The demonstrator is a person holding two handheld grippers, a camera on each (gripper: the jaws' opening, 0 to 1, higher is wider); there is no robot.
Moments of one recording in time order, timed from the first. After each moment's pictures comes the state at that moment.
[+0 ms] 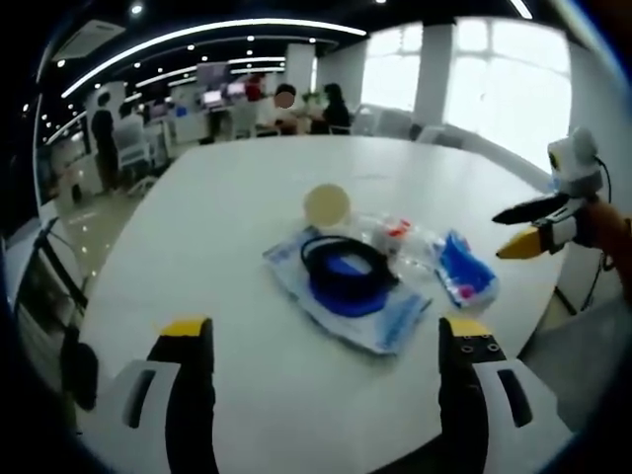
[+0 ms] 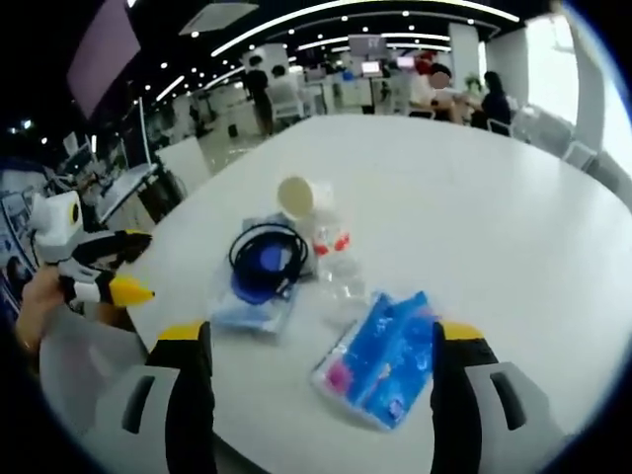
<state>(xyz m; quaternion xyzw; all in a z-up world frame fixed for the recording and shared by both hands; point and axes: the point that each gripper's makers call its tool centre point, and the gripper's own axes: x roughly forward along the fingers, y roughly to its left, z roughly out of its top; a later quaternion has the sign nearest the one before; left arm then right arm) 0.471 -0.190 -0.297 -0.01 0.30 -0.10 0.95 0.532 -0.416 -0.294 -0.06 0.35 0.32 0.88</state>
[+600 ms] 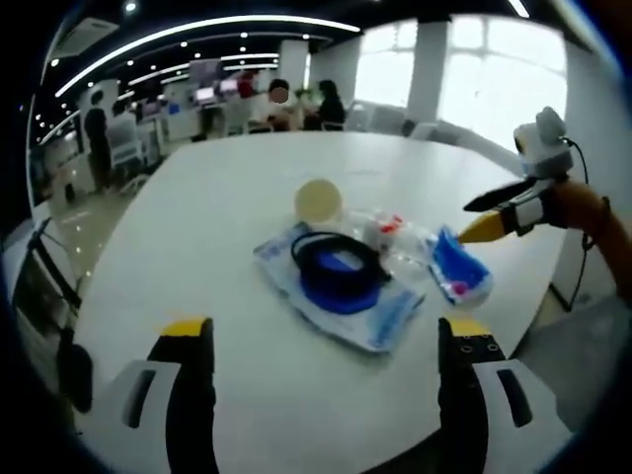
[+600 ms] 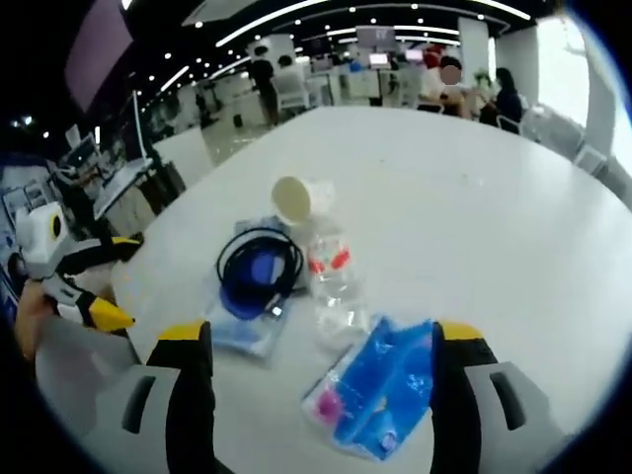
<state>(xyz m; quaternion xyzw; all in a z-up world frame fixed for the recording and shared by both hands) 0.471 -0.199 -0.299 -0.01 0.31 -0.12 0.94 0.565 -0.402 -0.306 -0.07 0.37 0.33 0.87</state>
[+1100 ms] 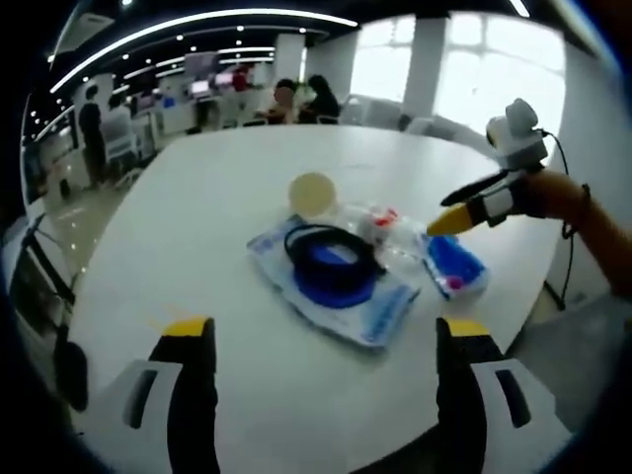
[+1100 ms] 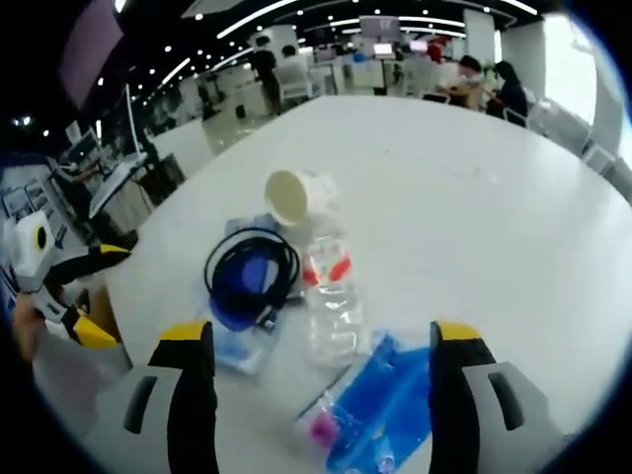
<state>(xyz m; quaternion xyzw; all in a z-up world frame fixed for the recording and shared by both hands) 0.469 -0.203 -0.304 -0.01 0.32 -0.13 0.94 0.586 -0.389 -0.324 -0.07 0.39 0.34 0.85</state>
